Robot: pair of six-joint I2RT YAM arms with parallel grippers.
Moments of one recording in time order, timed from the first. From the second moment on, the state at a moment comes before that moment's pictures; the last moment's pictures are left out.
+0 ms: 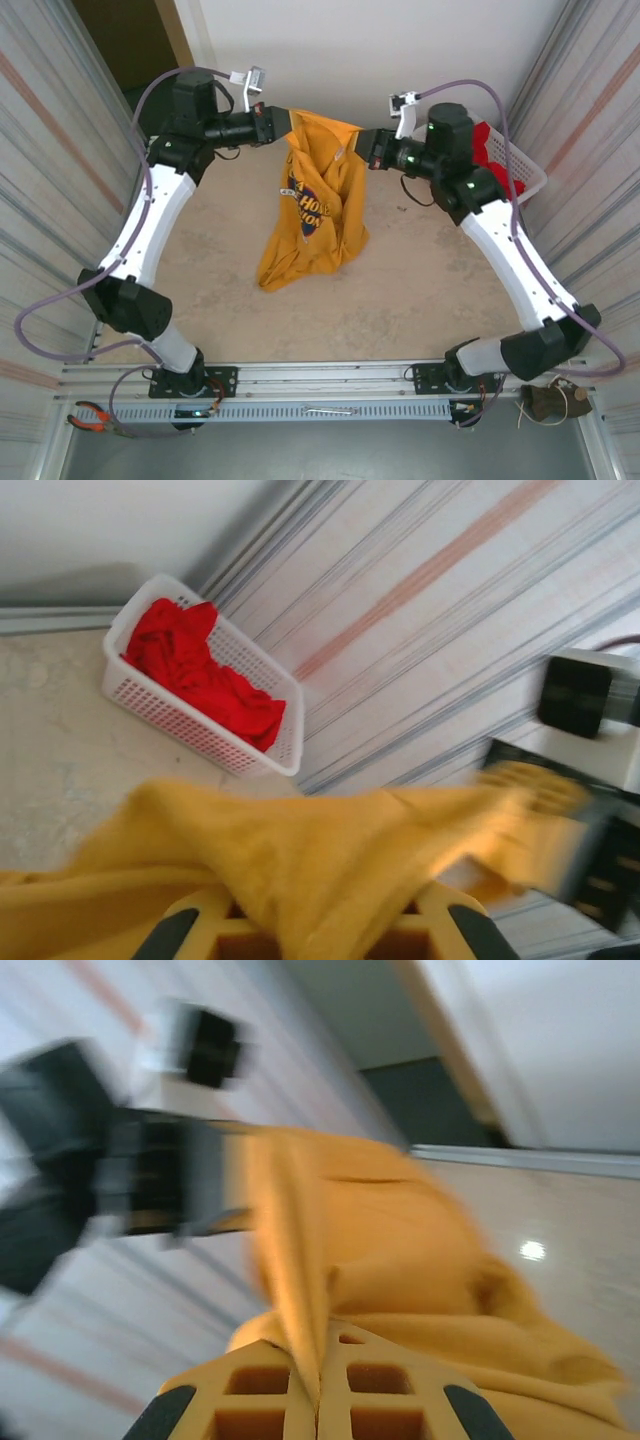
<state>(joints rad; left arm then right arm) -0.29 1.67 1.84 -0.45 0.87 -0.58 0.42 1.33 1.52 -0.31 -0.59 0.58</state>
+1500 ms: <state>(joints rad) -0.42 1.77 2.10 -0.42 0.57 -0.55 0.13 1.44 1.70 -0.14 -0.71 0.92</state>
